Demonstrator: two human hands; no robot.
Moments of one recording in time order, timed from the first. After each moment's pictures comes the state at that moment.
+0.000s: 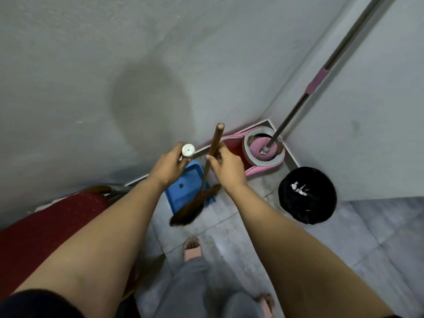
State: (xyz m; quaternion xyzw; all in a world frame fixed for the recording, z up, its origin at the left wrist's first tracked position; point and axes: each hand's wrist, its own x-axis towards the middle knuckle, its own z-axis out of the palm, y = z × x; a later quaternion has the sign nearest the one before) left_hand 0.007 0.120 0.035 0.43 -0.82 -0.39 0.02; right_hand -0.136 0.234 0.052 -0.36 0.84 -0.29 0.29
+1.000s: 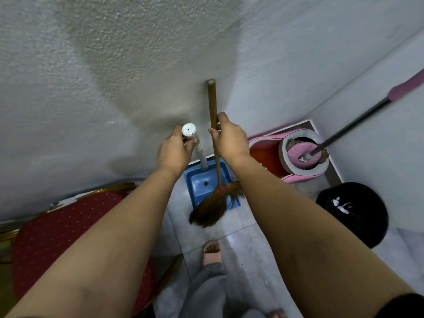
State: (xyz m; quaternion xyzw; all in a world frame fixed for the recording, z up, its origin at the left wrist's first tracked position) left_hand 0.033 0.017 -0.017 0.58 -0.74 -0.32 0.10; right_hand -0.111 0.061 -0.005 -0.48 0.82 -0.20 0.23
